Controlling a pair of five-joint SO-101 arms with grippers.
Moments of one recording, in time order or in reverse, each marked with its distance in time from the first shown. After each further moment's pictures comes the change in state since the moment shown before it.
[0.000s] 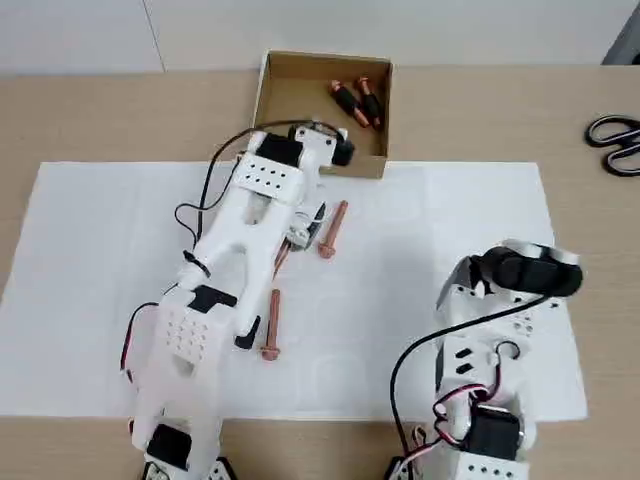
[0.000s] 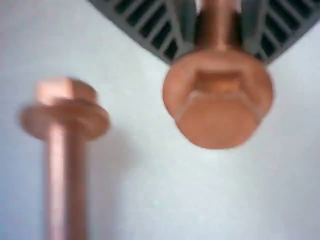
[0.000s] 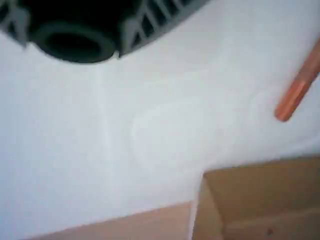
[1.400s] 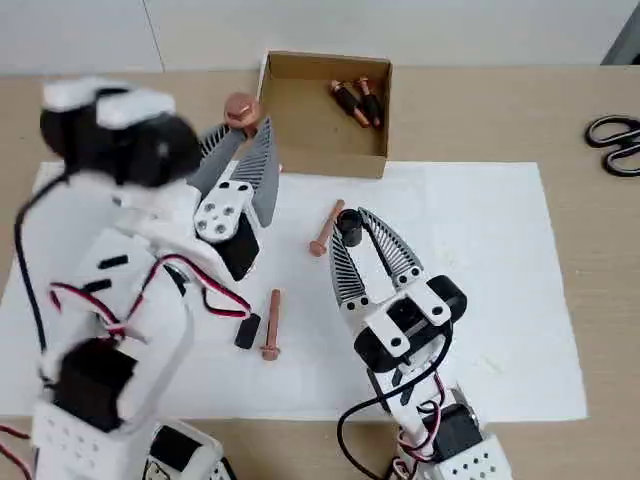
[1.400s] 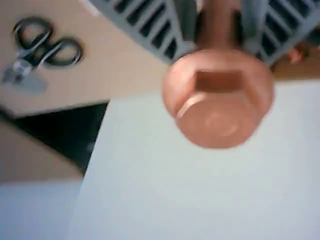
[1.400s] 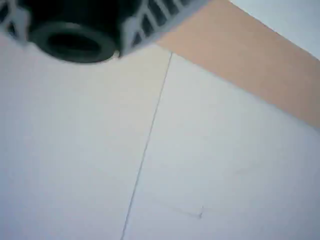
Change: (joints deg) left arm 5.5 -95.6 63.8 -55.9 15.2; right arm -33.5 0.0 6.8 -45.5 19.8
